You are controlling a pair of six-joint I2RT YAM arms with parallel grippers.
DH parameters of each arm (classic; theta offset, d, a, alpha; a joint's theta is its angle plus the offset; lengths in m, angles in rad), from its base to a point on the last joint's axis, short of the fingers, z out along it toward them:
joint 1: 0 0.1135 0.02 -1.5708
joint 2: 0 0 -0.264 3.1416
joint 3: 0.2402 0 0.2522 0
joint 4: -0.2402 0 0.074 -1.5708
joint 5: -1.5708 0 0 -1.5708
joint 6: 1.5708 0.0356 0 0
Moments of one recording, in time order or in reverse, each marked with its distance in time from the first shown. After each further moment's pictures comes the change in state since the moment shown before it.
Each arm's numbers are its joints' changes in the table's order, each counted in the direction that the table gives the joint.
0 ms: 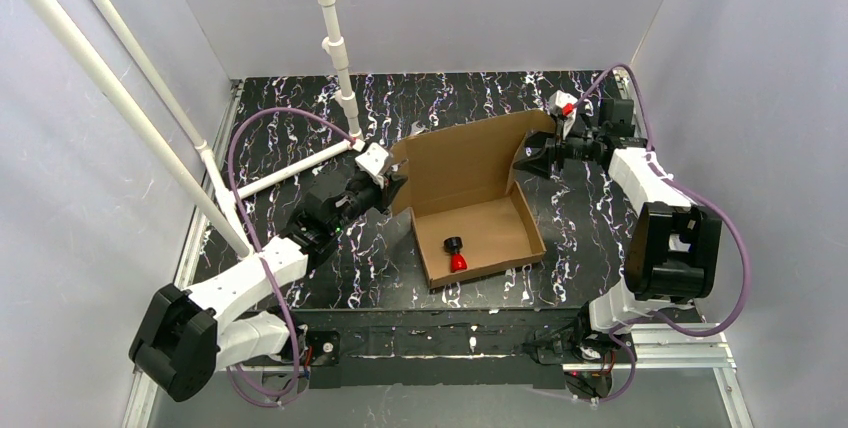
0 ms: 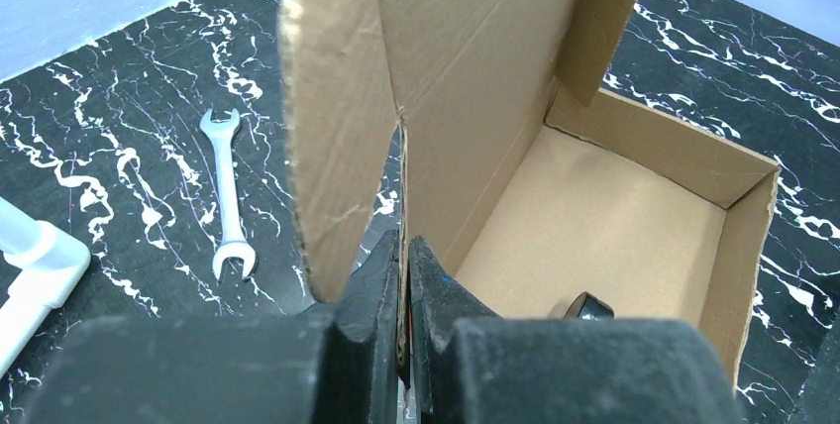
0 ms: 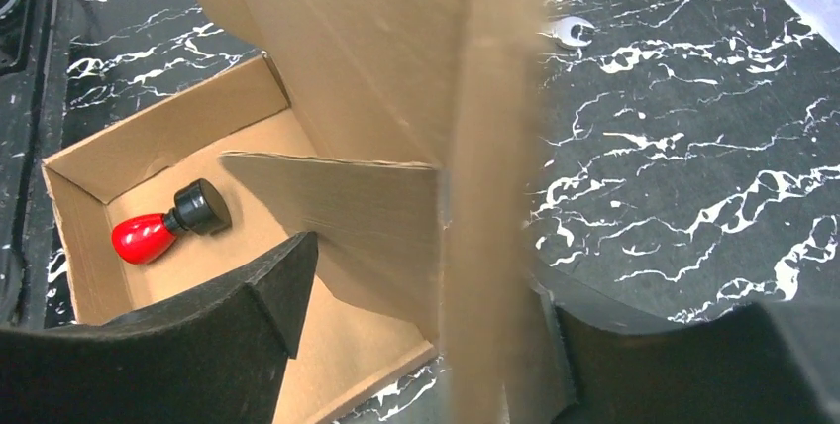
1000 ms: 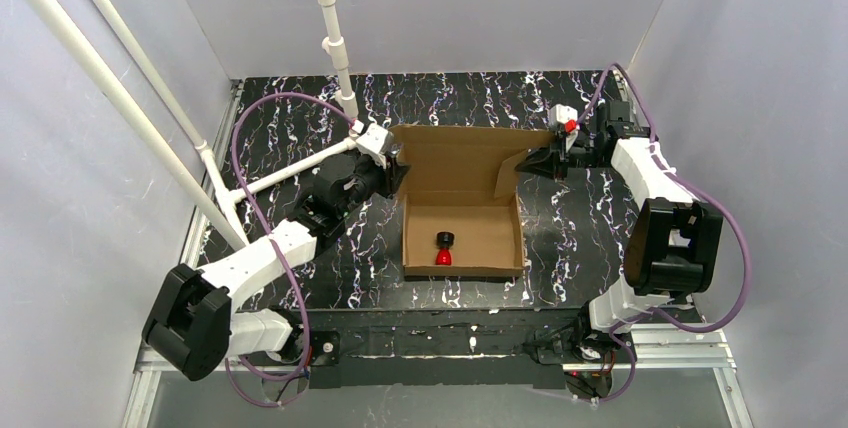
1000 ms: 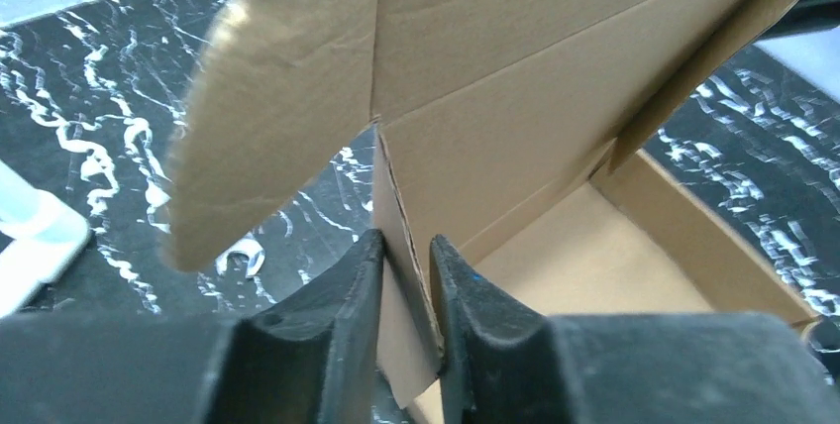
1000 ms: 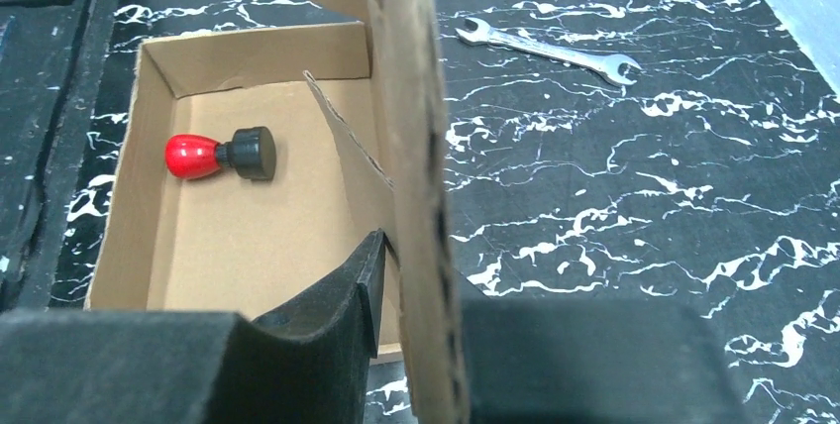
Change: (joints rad) left arm 0.025 0.123 0.108 -0.022 0.066 -0.083; right arm 0.004 0.032 0.103 -0.454 0.079 -0.512
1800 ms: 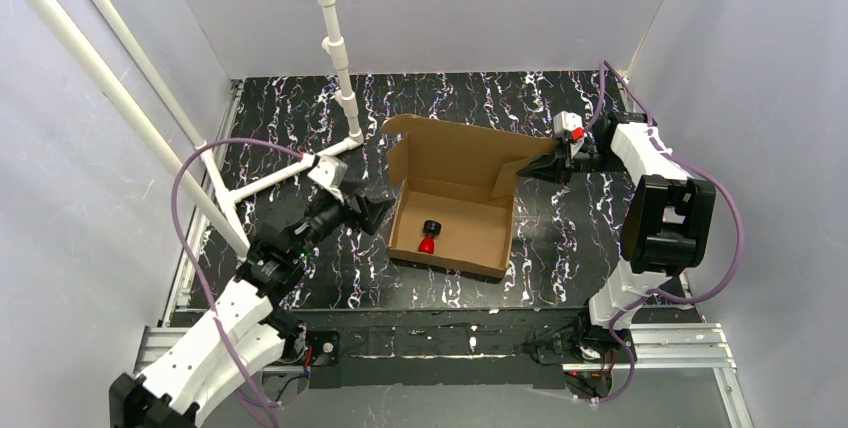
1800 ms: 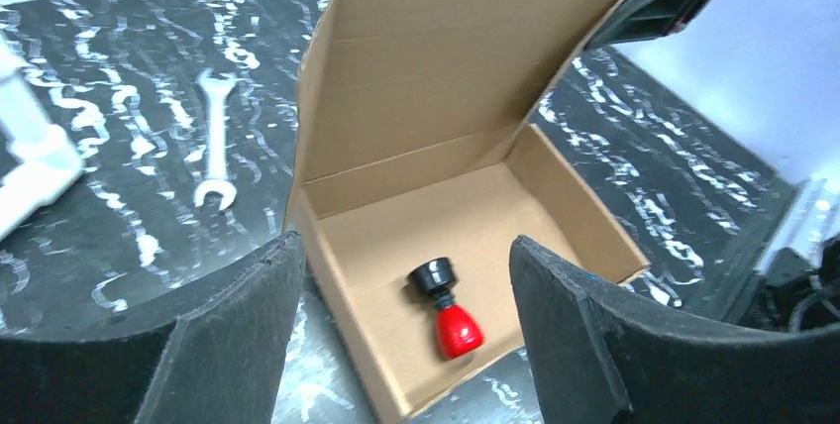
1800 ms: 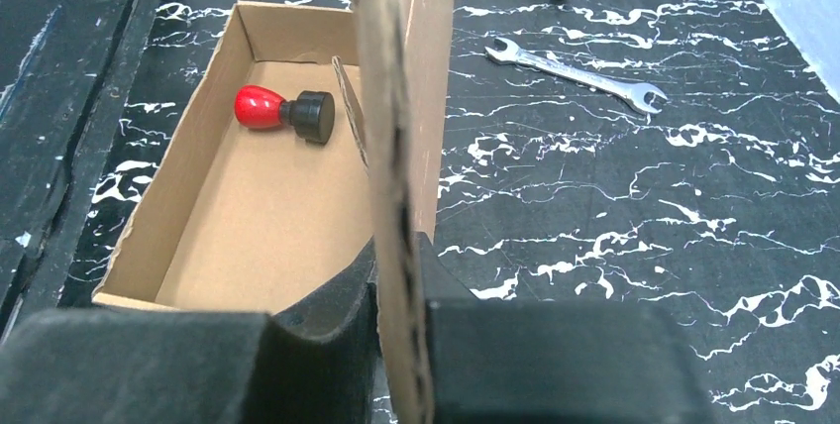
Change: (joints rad) left arm 0.045 -0.493 -0.166 -0.234 -0.105 -0.155; right arm -0.023 0.137 0.129 -0.515 0.054 -0.549
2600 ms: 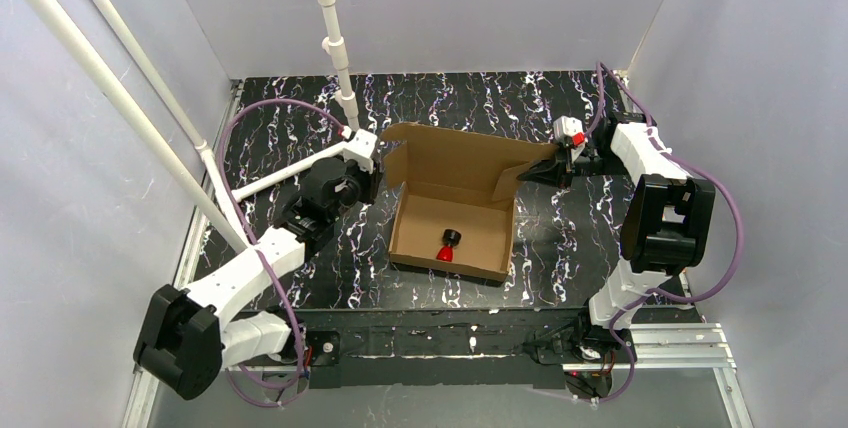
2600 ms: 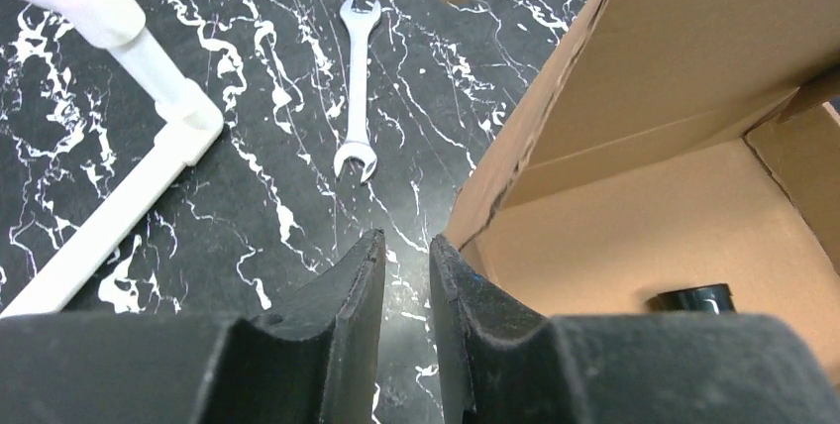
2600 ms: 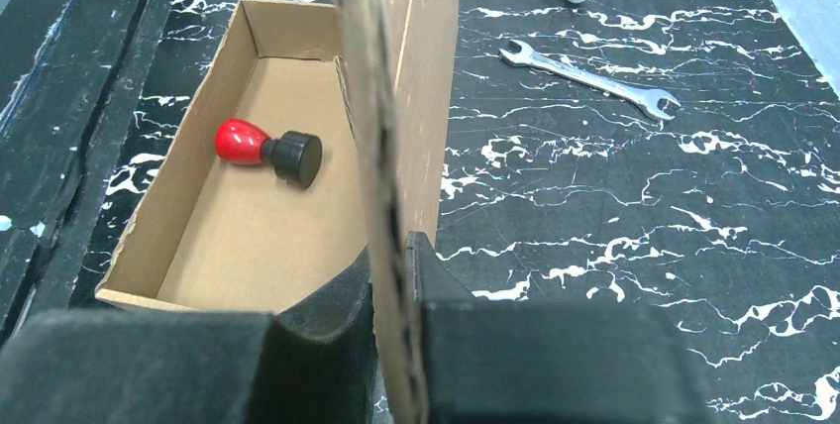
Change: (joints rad) left arm 0.011 0.380 0.145 -0.020 0.269 0.234; right arm -0.005 0.016 0.008 -0.153 -0.003 -0.176
